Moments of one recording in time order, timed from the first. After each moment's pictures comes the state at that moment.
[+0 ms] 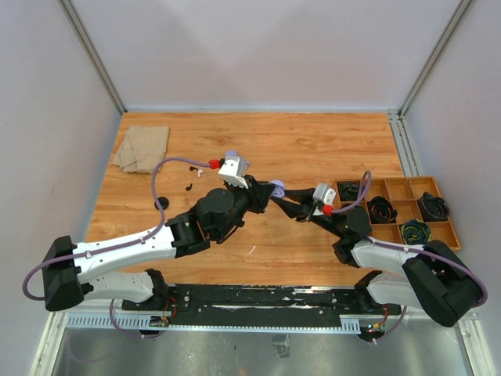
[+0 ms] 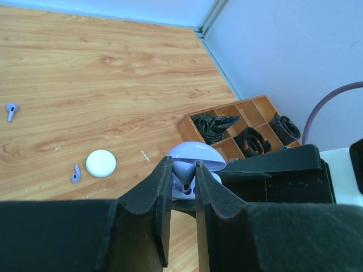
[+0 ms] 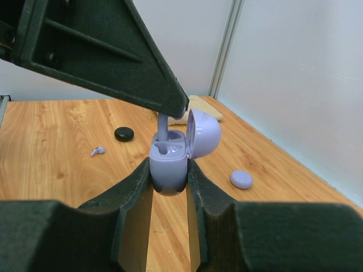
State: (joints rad) left arm -1.13 1.13 0.83 0.23 -0.56 -0.53; right arm 0.62 1.21 0.24 1.36 -0.51 -0.01
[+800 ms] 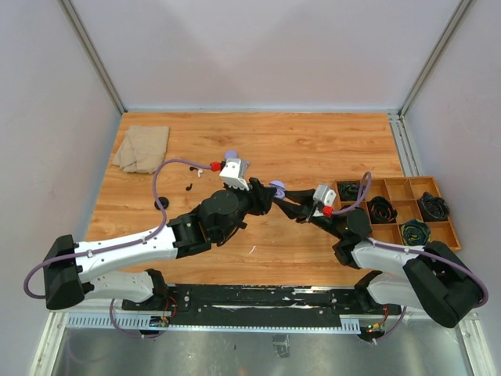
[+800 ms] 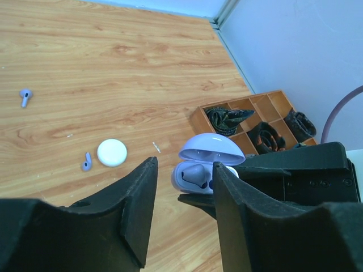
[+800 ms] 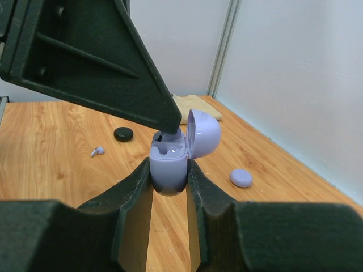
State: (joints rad) left arm -1.14 1.15 0.83 0.19 -0.60 -0.56; right arm 0.64 1.20 0.23 1.36 -0.49 -0.02
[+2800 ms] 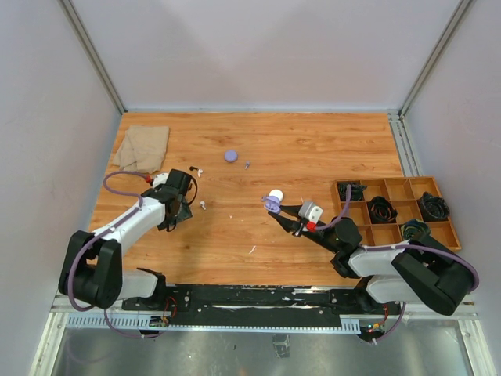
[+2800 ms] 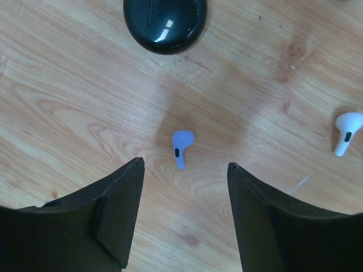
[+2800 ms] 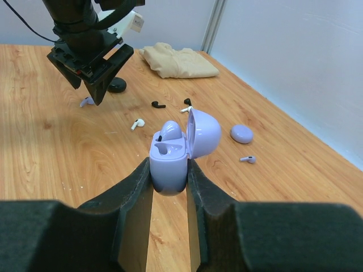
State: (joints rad) left arm -0.30 1.29 0.70 -0.63 -0.46 -0.73; right arm 0.76 1.29 0.12 1.38 -0.32 -0.19
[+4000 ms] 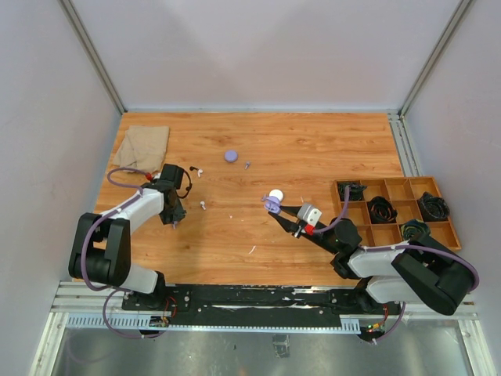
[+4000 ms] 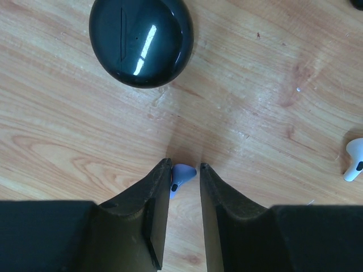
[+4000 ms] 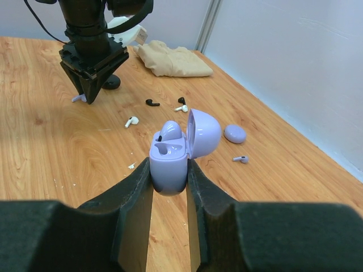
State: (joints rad) left arm -0.17 1.44 0.73 -0.54 -0.31 -0.59; right arm 0.78 1.29 0.12 1.38 -0.28 -0.25
